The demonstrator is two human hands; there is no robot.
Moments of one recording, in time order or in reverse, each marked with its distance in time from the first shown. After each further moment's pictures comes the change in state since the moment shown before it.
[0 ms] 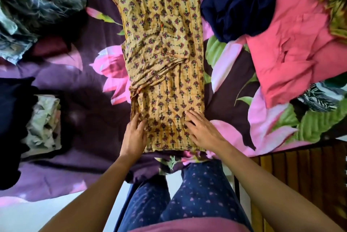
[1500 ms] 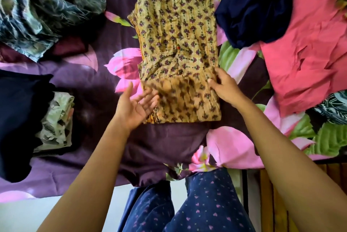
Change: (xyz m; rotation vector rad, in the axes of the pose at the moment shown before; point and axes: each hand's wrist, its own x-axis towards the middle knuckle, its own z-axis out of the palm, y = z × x) left_hand 0.071 0.042 -0.111 -1.819 -0.064 -0.899; right_hand 0.085 0.060 -0.103 0.814 0.186 0.491
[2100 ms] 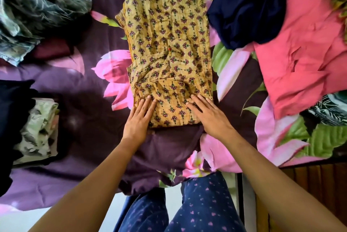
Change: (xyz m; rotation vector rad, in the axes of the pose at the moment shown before) left_hand 0.066 -0.062 -0.057 2.148 -0.050 0.944; right_hand -0.042 0.056 0.048 -0.925 -0.150 -0.455
